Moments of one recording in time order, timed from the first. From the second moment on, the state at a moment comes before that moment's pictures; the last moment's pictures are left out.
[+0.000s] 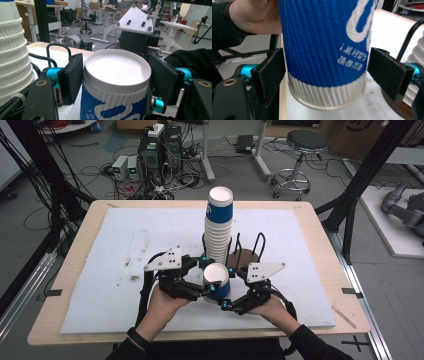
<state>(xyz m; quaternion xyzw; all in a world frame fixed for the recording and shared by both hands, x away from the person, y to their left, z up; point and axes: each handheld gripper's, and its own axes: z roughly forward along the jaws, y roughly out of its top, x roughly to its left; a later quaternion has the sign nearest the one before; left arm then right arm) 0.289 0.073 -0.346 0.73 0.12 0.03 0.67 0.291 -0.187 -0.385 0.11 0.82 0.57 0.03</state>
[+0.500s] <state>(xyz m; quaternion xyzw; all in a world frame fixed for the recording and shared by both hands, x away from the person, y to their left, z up) 0.291 0.072 -0.345 0.74 0.12 0.02 0.66 0.294 -0.185 -0.387 0.09 0.83 0.55 0.03</state>
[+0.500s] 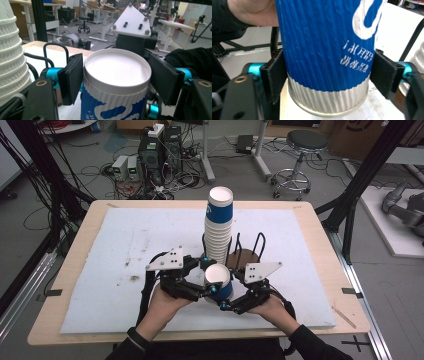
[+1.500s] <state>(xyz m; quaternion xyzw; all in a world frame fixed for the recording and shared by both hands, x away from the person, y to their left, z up) 0.298 0.078 -0.341 0.80 0.09 -0.01 0.59 0.300 -0.198 -0.369 0.07 0.87 0.49 0.01</state>
